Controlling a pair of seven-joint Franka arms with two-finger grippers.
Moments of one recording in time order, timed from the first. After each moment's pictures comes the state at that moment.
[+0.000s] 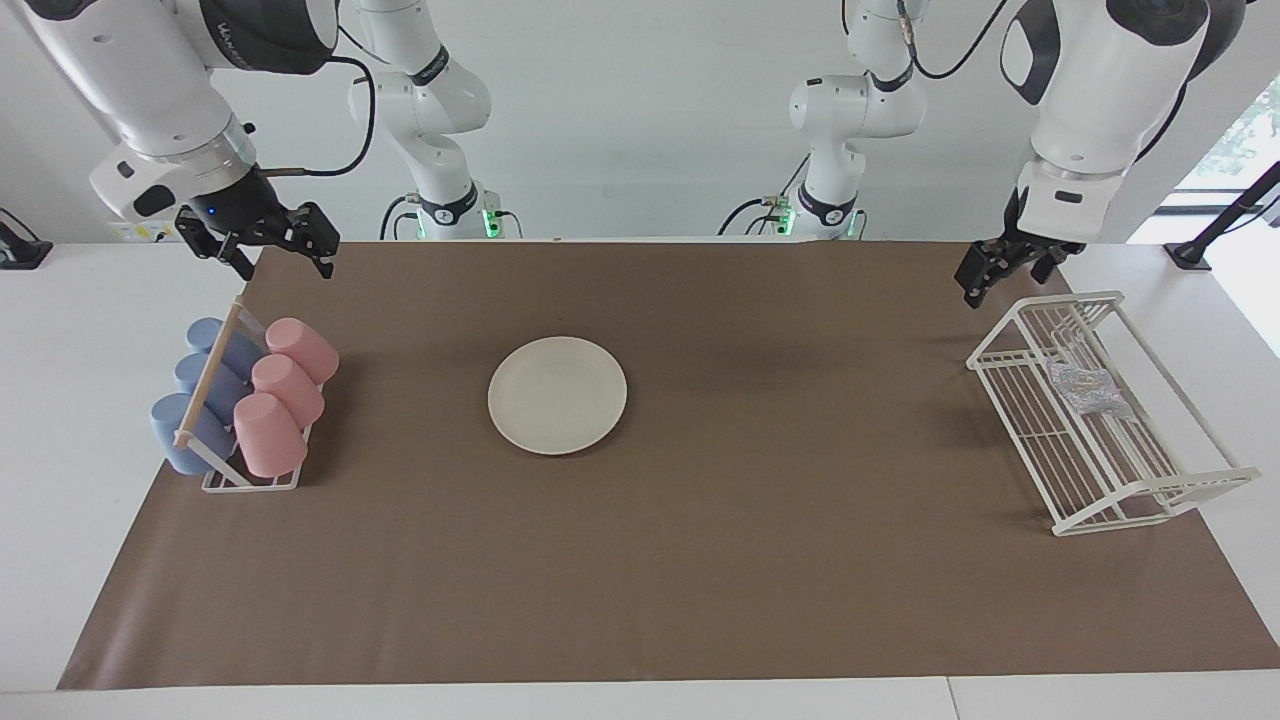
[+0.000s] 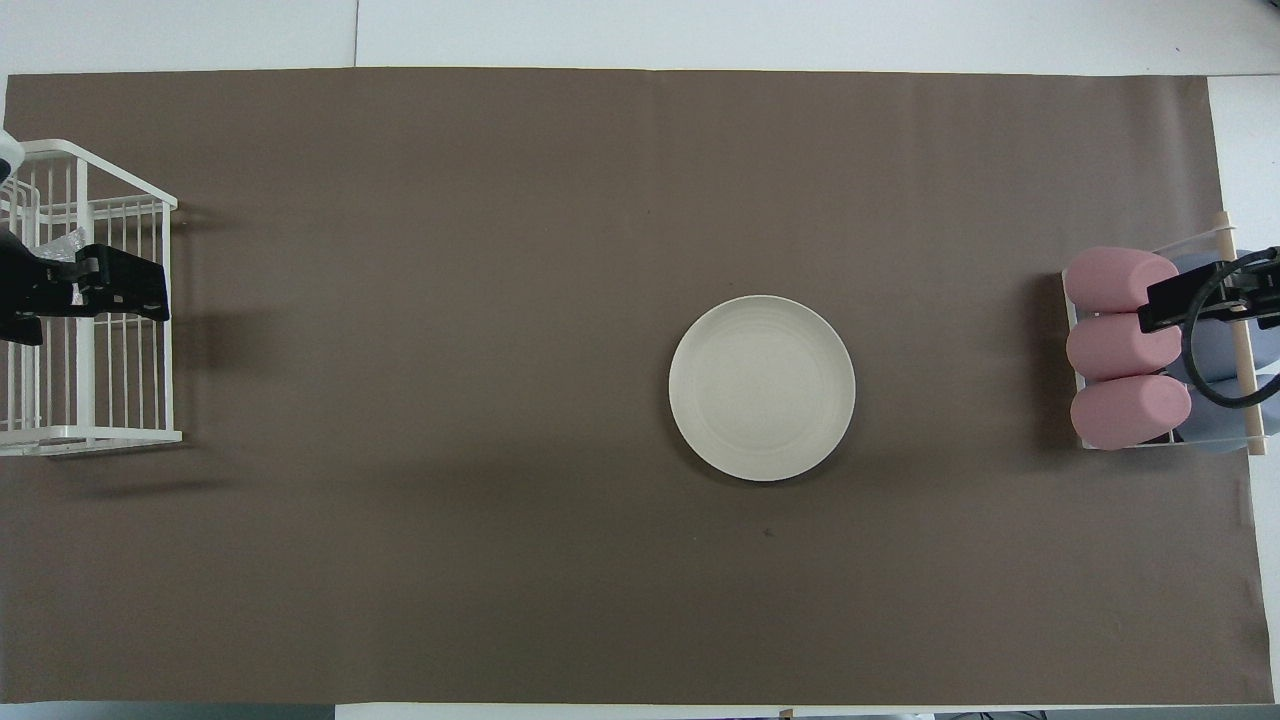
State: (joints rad) left arm -0.12 -0.05 -0.01 -1.59 0.05 1.51 -0.23; right arm 0.04 0.00 -0.10 -1.58 -0.01 1.50 -0.07
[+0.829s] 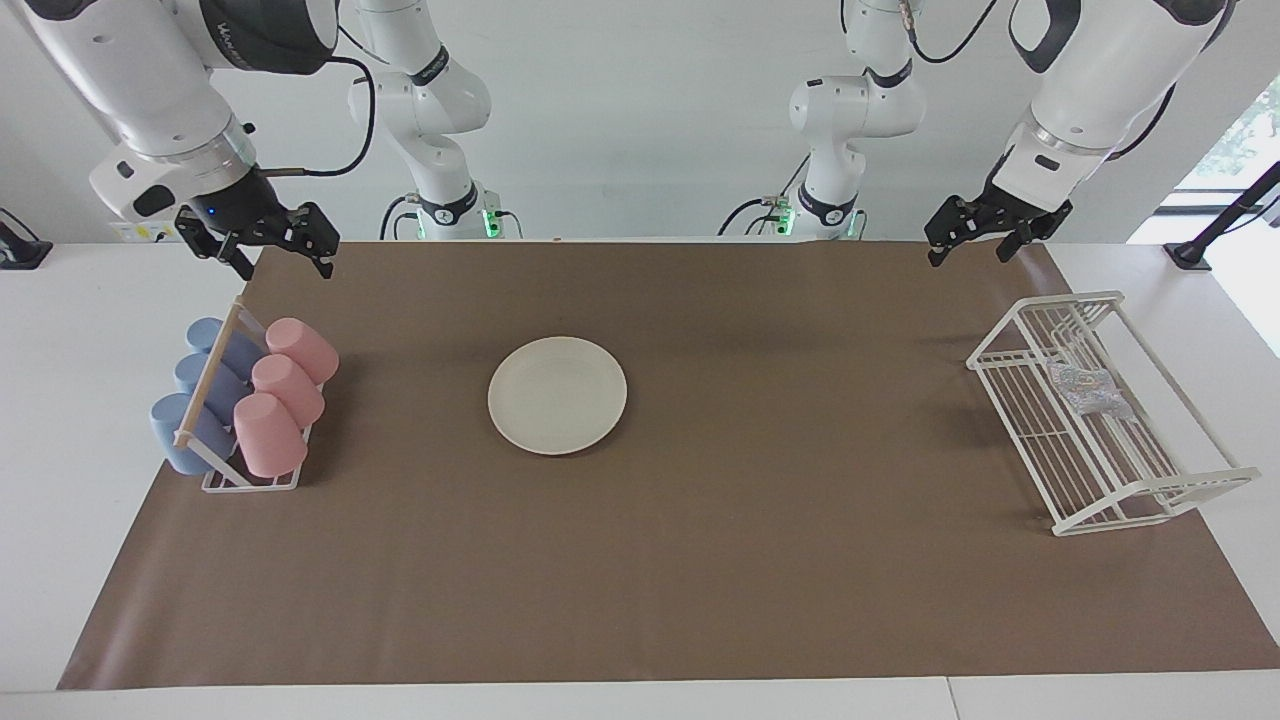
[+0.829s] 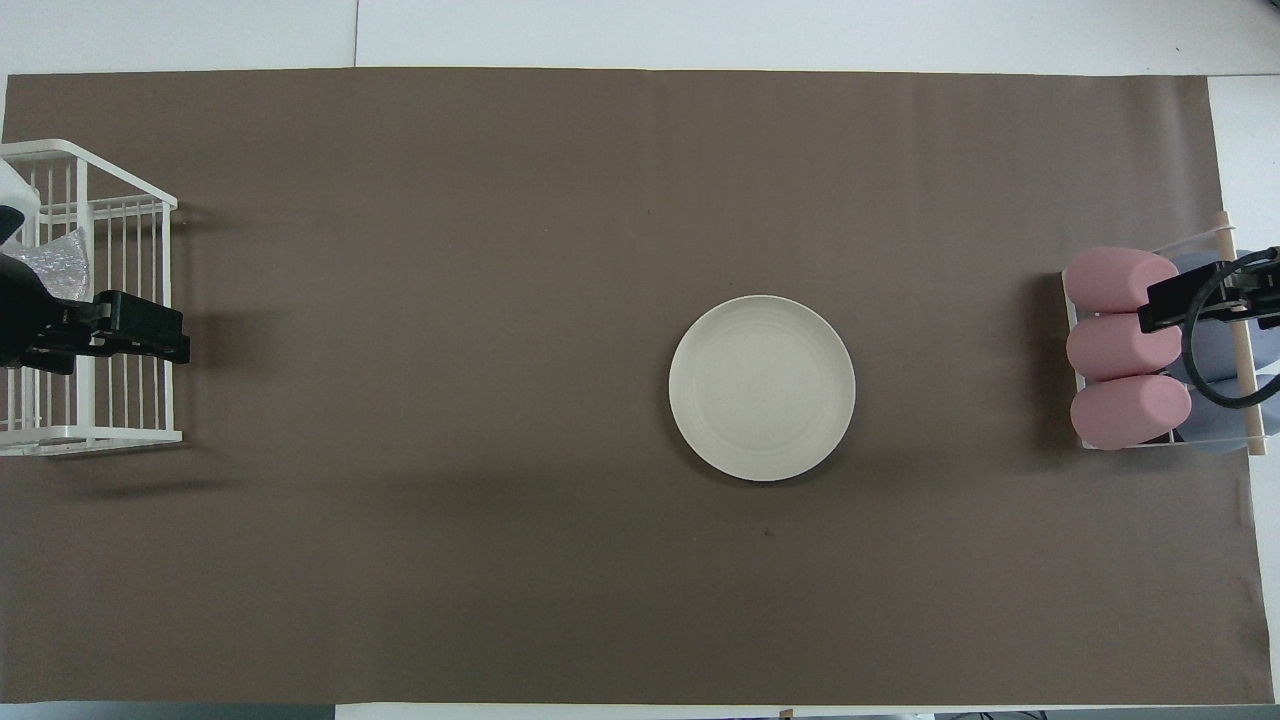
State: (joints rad) left arm -0.09 -0.07 -0.02 -1.65 -0.03 1.50 -0.11; right arm 0.04 0.00 -0.10 -1.58 -0.01 1.50 -0.07
